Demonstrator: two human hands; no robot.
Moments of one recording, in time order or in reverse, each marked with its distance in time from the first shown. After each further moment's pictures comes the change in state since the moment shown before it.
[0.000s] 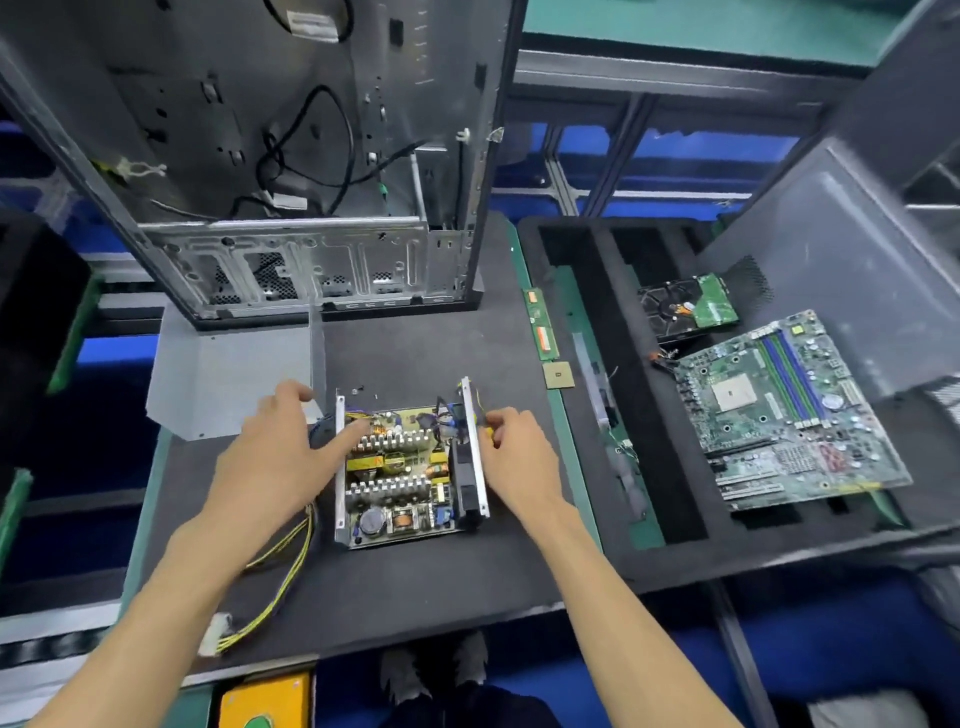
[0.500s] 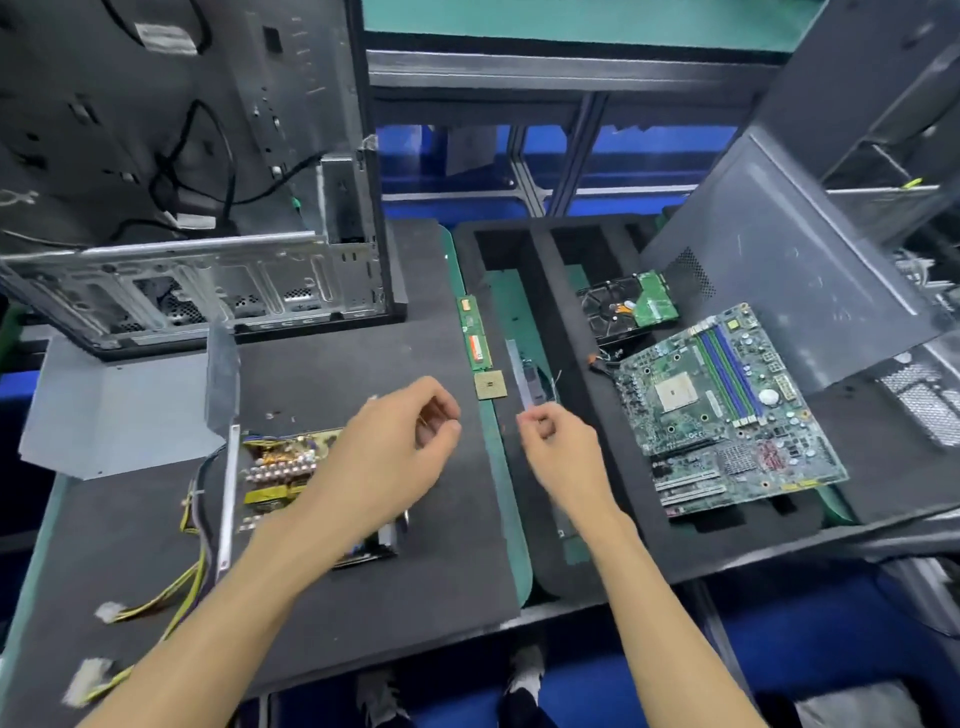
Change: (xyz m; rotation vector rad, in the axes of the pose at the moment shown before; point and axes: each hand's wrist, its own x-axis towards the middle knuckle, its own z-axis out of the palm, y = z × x) left_hand -0.038 0.168 0.039 -0.341 -0.147 0.485; right_hand 0.023 0.100 -0.093 0.249 0.132 0.024
